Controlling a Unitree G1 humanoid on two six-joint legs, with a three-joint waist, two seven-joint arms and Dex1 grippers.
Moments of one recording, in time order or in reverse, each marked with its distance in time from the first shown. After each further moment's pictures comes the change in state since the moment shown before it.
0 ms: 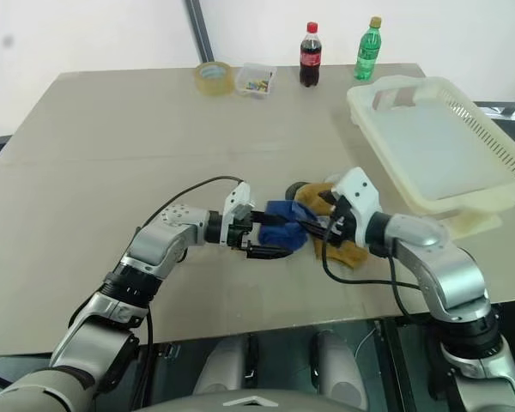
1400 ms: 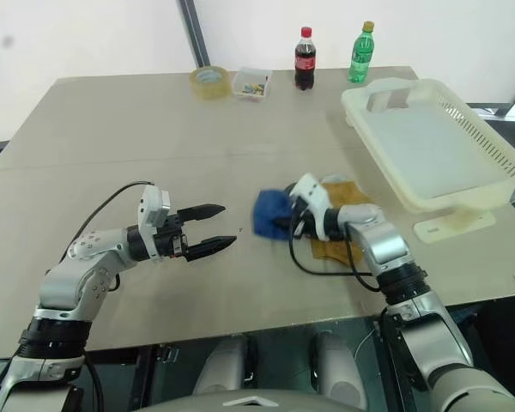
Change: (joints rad) left arm 0.333 0.136 0.369 -0.290 -0.195 -0.039 0.130; right arm -0.229 0.182 0.009 0.620 -0.076 -0.241 0.183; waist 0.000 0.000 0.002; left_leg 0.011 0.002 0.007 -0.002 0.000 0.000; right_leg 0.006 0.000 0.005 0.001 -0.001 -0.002
